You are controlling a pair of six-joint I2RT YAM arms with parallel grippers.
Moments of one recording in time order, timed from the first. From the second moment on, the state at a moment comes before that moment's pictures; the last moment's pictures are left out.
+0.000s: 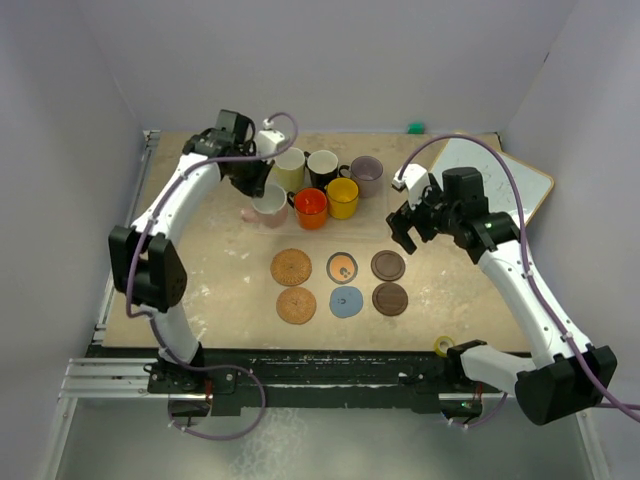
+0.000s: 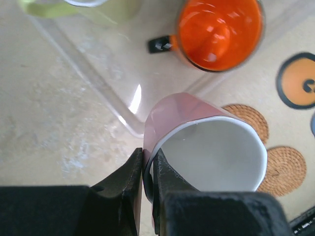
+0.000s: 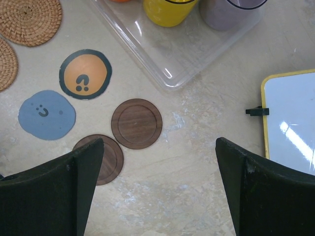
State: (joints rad) left arm -0.25 1.86 1.78 -0.92 0.28 0.36; right arm 0.28 1.14 1.13 -0.71 -0.28 -0.47
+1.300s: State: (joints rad) left arm -0.69 1.38 1.04 -0.70 0.14 0.15; right arm 0.28 1.17 1.09 -0.67 -0.14 -0.51
